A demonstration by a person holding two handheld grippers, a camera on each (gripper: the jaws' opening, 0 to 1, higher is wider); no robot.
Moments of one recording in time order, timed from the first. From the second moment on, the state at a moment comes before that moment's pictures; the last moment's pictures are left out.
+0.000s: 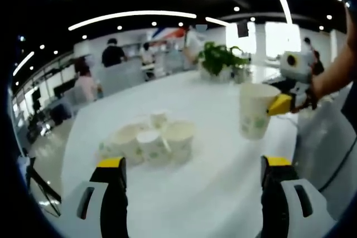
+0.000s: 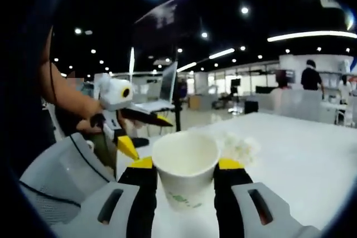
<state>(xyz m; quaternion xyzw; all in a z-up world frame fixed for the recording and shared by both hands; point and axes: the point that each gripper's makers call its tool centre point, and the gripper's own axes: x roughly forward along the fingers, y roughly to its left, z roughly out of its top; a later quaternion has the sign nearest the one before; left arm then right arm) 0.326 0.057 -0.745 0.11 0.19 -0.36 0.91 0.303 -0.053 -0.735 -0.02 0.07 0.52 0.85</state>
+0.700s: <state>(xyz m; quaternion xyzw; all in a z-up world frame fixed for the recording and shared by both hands) 0.321 0.057 -0.749 0.10 0.19 -0.35 0.91 0.304 -0.057 -0.789 -0.02 0.12 0.50 0.86</state>
